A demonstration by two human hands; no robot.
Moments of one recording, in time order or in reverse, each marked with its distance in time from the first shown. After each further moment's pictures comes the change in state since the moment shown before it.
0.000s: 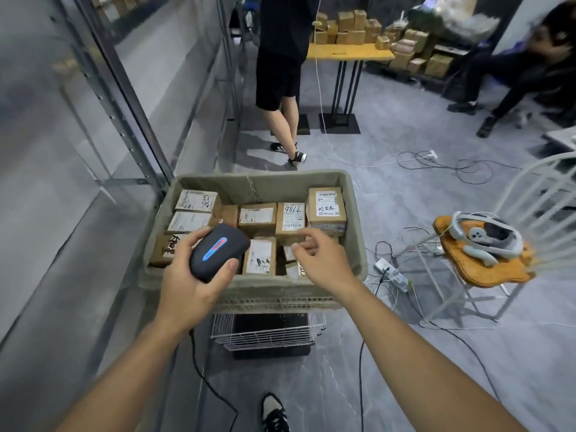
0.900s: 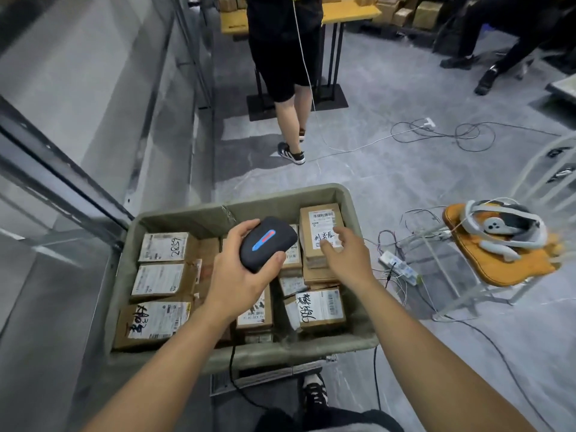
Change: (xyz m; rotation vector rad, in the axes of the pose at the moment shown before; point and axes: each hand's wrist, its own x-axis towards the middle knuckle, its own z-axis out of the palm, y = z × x) left_hand 0.181 -0.026 0.139 -0.043 -0.262 -0.074; right_hand 0.198 0.080 -0.040 -0.051 0.284 0.223
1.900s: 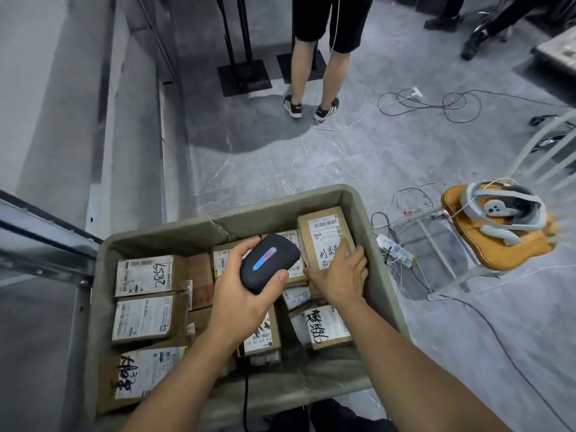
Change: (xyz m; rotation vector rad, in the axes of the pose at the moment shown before) left_hand 0.066 -0.057 0.001 -0.094 -0.111 -0.132; right_hand 0.061 0.037 0.098 -0.517 0.126 0.254
